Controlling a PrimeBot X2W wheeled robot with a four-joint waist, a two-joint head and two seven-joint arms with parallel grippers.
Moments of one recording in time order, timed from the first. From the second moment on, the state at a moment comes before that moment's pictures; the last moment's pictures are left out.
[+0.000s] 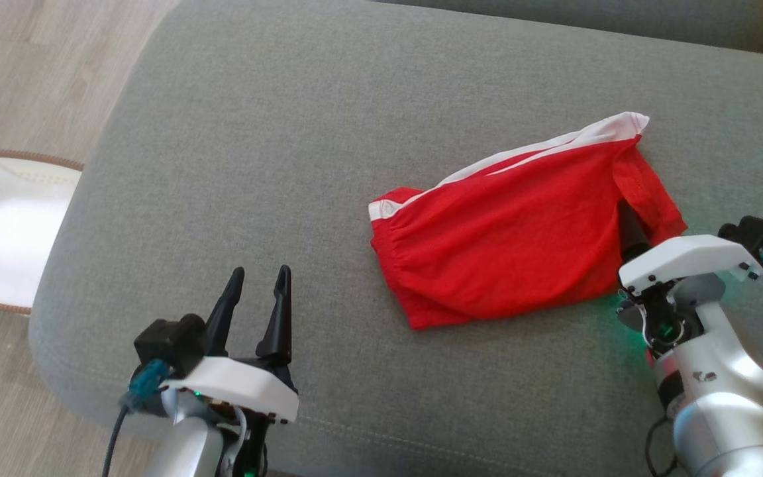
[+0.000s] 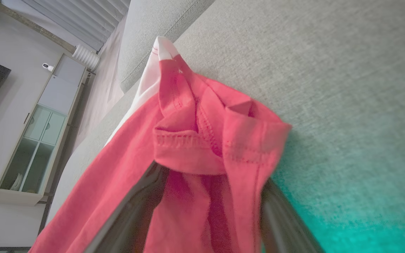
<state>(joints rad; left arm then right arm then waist) -0.10 0.05 -0.31 0.26 -0.39 0.01 -0.25 -0.59 -0.08 -0.05 1.01 0.74 0.13 0.03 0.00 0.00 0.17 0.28</state>
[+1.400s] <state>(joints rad) -0.04 0.05 -0.31 0.31 -0.42 0.01 -0.25 -0.54 -0.09 -0.26 1.19 0.48 0.13 -0.25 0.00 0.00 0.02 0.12</state>
